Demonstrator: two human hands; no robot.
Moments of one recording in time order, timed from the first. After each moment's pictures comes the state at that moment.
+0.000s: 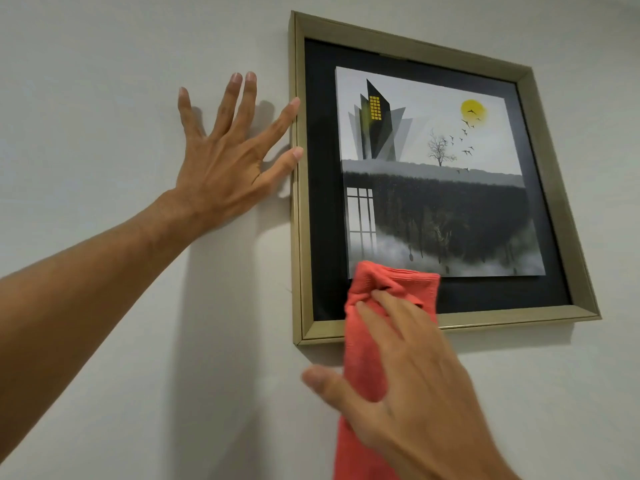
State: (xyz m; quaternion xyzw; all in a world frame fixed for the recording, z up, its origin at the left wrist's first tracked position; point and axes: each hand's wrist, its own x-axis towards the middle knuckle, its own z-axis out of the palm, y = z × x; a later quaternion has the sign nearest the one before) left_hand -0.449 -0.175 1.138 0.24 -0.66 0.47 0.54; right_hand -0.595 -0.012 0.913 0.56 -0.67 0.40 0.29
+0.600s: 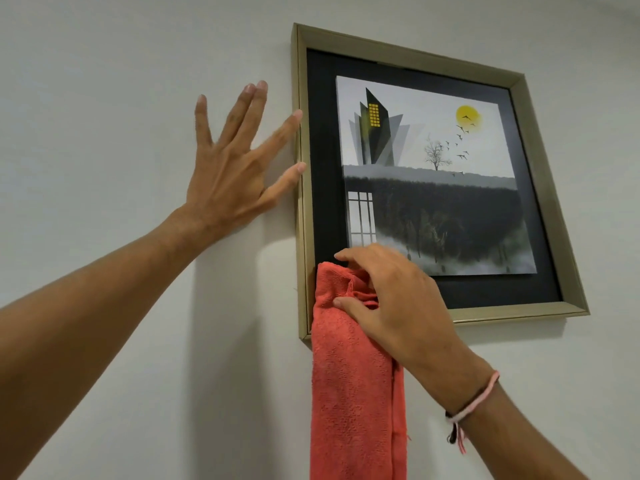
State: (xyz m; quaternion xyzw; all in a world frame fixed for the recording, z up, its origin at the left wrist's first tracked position) left_hand -0.442 -0.169 1.127 0.22 -0.64 0.50 0.54; right_hand -0.621 -0.035 0.972 0.61 -0.54 0.42 0.40
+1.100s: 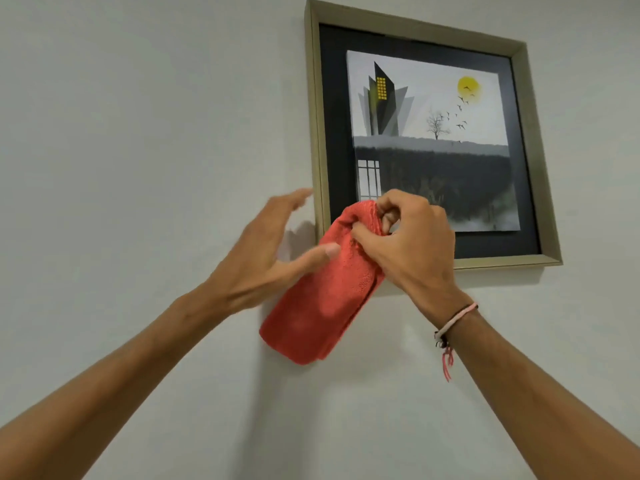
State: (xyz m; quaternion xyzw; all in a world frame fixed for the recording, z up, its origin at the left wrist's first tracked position) left_hand -0.403 -0.104 0.980 0.09 -0.85 0.06 0.51; right_hand -0.582 -0.003 0.974 0.47 -0.52 0.60 0.39
